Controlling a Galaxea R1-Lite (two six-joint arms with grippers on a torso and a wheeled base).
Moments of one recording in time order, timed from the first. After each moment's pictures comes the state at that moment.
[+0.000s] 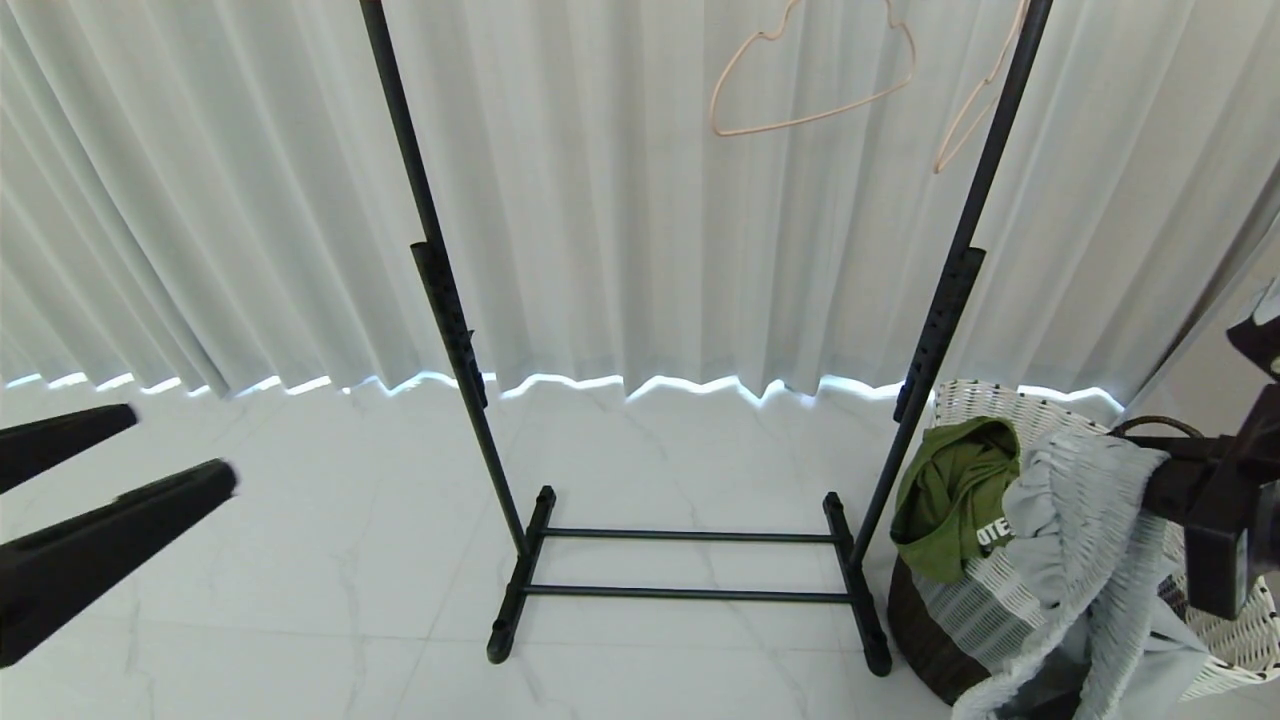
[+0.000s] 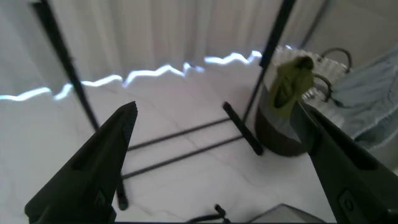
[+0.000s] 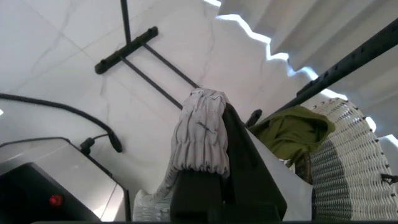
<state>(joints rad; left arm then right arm) -0.27 0.81 -0.66 -0.06 -0.26 0.00 0.69 1.10 -0.81 0.03 -0.08 -0.20</state>
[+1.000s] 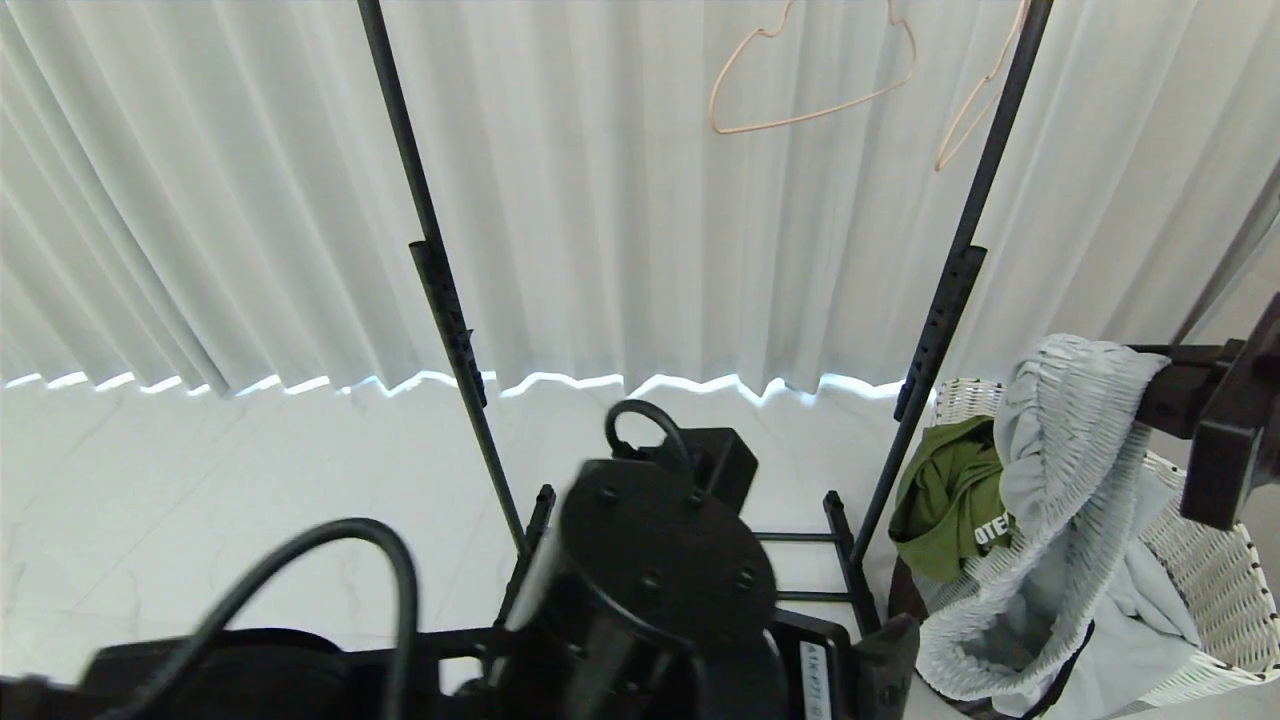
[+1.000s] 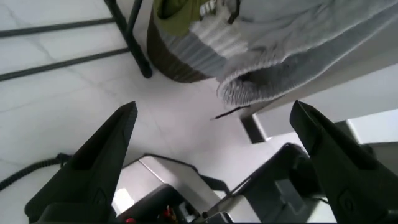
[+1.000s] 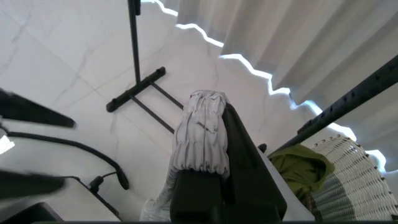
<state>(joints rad) -1.13 1.72 -0.91 -0.33 0.21 -0.59 0.74 1.15 -0.93 -0.03 -0.07 -0.18</state>
